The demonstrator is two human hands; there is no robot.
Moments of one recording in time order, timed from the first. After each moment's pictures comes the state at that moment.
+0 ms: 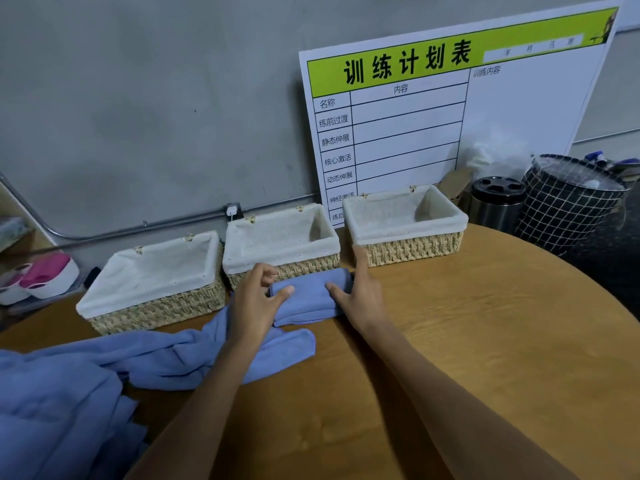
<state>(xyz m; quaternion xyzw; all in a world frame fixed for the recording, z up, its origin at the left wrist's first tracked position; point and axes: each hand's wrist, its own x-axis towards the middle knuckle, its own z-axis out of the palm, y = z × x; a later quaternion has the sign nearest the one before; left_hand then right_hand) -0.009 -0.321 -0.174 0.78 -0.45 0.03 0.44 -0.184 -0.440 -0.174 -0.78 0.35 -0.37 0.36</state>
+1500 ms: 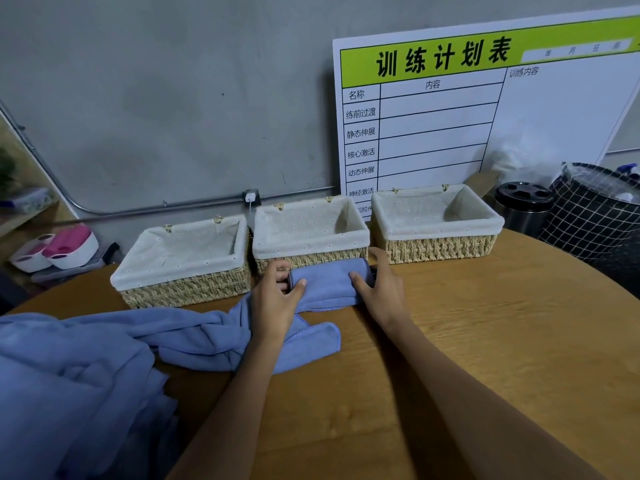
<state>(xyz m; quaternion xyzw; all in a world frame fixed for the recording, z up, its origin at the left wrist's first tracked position) -0.002 -0.307 -0.193 0.77 -0.35 0.00 0.53 -0.171 -0.436 -0.179 -0.79 0.33 -0.37 0.35</state>
